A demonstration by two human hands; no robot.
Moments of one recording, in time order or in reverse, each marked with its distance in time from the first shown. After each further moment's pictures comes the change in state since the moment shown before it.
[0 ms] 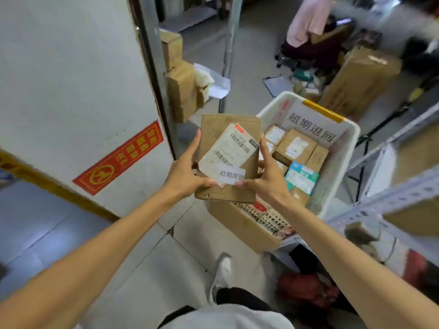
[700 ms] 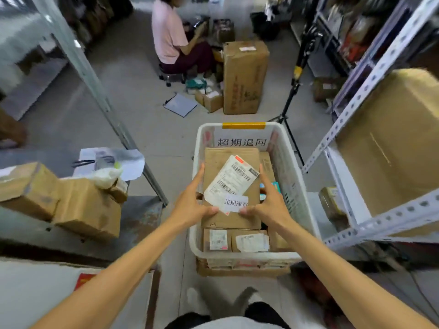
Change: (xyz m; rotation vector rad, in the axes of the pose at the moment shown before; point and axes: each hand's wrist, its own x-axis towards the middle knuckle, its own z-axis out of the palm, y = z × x) left_hand 0.285 0.083 0.073 0.123 -0.669 0.124; right_hand 0.148 0.031 -0.087 0.214 0.565 0.445
